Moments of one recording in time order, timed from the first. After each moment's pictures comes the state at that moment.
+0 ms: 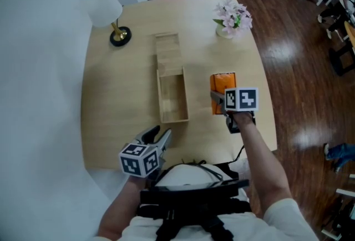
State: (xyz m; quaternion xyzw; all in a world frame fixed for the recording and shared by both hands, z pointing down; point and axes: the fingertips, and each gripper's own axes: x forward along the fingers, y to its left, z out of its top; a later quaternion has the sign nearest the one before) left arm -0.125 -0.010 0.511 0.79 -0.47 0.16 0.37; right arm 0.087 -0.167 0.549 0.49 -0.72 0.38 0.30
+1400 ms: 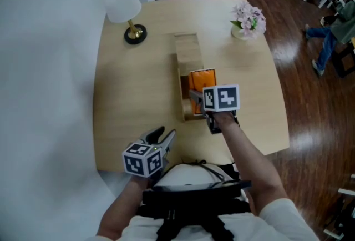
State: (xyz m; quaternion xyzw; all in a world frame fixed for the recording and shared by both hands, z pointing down) left arm -0.195 0.000 0.520 0.79 -0.45 0.16 0.37; right arm -0.085 -0.159 0.532 0.45 -0.76 0.38 0.28
